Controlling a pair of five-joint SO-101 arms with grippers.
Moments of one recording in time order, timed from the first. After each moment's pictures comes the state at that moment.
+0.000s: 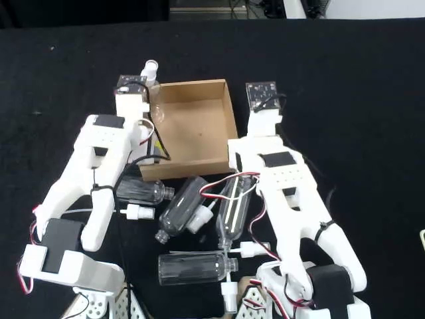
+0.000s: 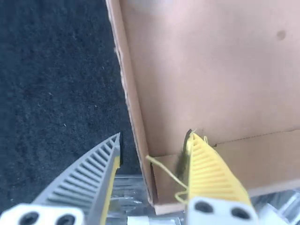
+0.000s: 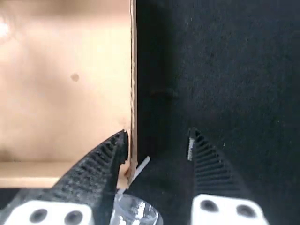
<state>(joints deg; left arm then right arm) 1.8 -2.2 23.8 58.4 1.3 -8.9 -19.8 50.2 33.6 -4.4</state>
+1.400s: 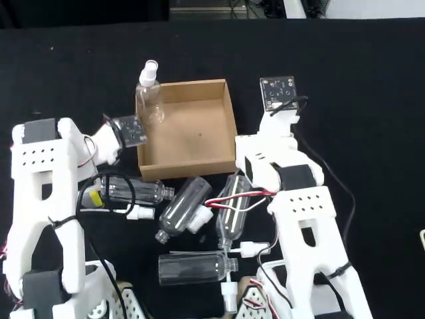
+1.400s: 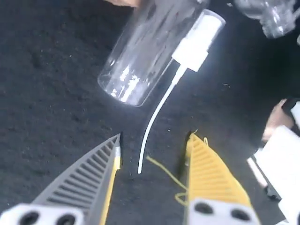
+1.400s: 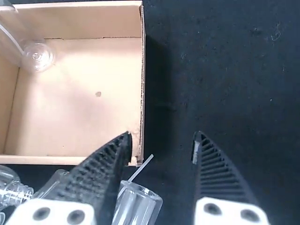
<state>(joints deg) -14.9 -22.3 23.7 90.2 -77.8 -8.4 -39.6 50.6 46.2 -4.4</state>
